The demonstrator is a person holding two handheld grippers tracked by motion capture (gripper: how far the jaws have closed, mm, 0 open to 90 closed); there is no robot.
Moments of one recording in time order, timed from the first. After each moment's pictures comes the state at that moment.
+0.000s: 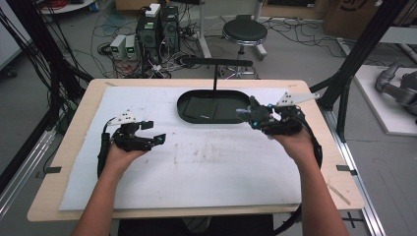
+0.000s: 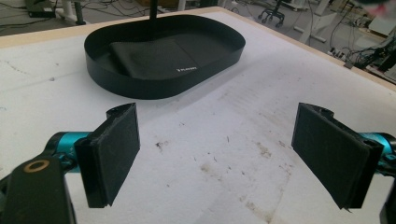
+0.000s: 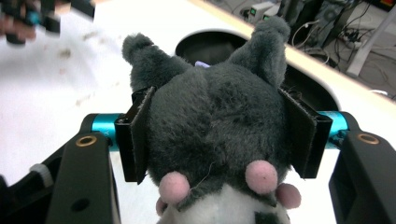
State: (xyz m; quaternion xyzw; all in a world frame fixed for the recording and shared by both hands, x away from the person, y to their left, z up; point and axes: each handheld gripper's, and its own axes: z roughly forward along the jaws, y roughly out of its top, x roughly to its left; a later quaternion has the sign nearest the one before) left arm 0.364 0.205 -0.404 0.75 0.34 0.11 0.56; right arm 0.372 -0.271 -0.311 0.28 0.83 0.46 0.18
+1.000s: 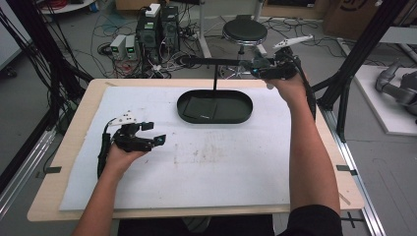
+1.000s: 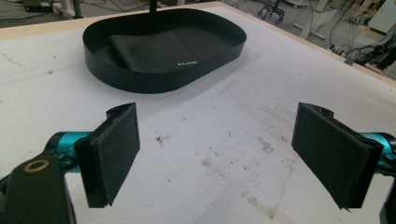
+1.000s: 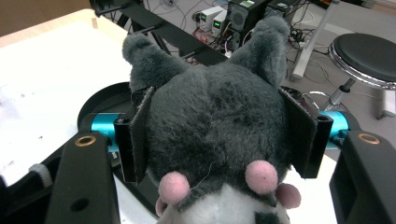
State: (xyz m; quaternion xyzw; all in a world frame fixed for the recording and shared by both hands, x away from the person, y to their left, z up) left arm 0.366 0.206 -0.409 0.75 0.34 0.10 0.56; right arm 0.502 -0.267 -0.248 0.35 0.81 0.42 0.22
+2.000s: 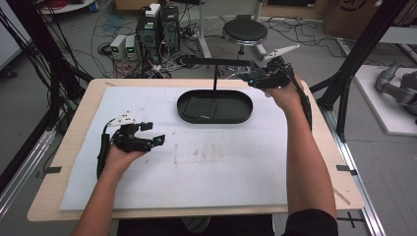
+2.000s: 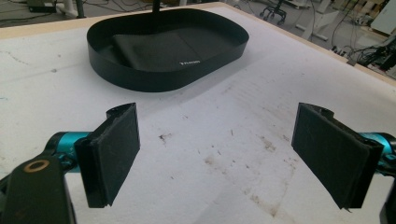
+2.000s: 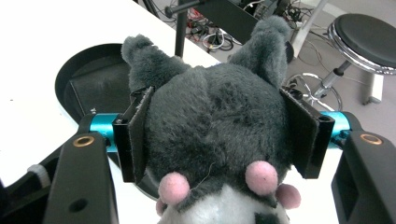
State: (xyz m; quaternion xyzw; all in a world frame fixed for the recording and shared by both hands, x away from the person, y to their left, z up) left arm 0.365 0.208 -0.410 0.75 0.34 0.11 0.56; right arm 0.500 -0.255 -0.273 0.33 0.84 0.37 0.23
